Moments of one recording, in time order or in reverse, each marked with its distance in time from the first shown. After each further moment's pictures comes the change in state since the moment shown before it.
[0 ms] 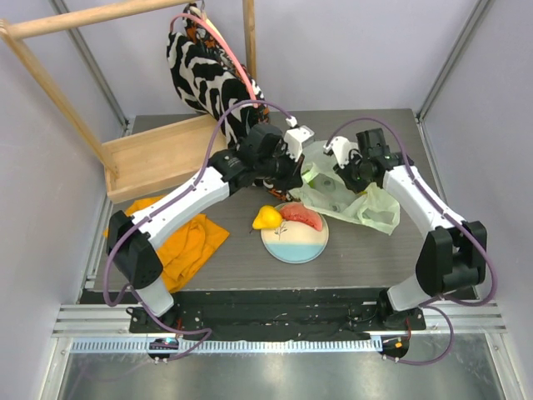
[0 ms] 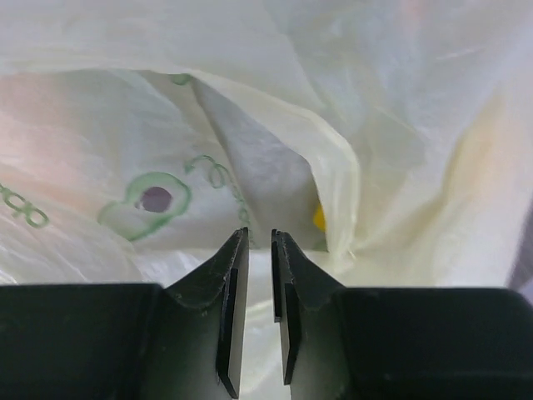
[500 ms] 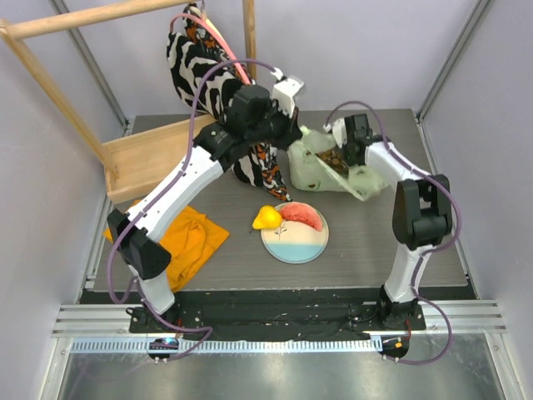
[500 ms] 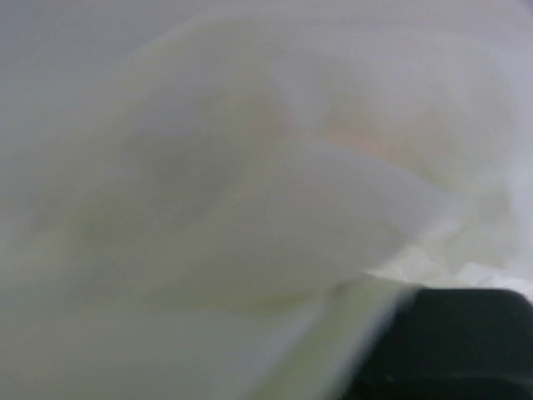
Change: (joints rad) left arm 0.062 0.062 0.298 -0.001 -0.104 -0.014; right arm -0.012 0.369 0.182 0.154 0.284 0.110
